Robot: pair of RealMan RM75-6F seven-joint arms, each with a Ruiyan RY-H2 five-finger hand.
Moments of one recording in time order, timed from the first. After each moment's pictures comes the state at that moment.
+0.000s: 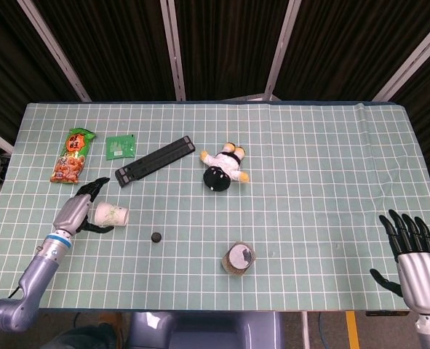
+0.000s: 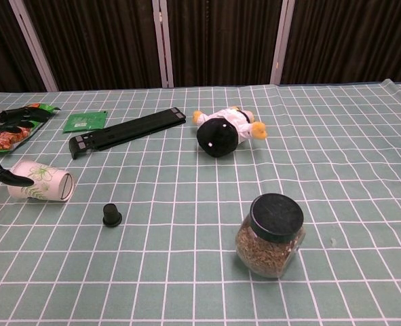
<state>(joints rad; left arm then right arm) -0.44 -1.37 -0.21 -1.48 1.25 0.89 -0.11 -0.01 -1.03 0.04 -1.82 -1.65 1.61 -0.22</state>
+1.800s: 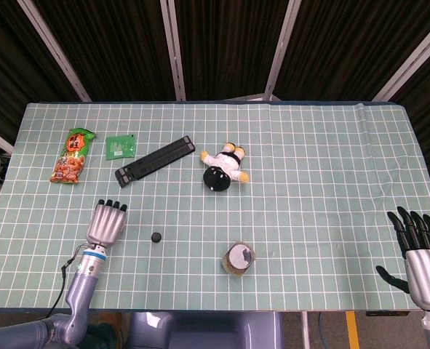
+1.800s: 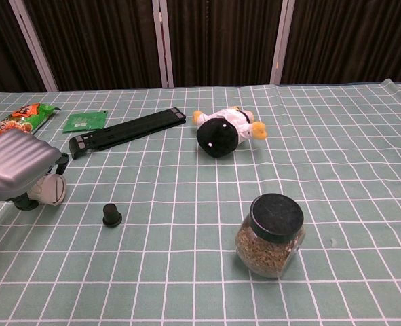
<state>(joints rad) -0.51 -1.73 -0.07 -1.32 1.17 1.27 1.01 0.00 -1.01 0.06 -1.81 -1.61 1.59 -0.19</state>
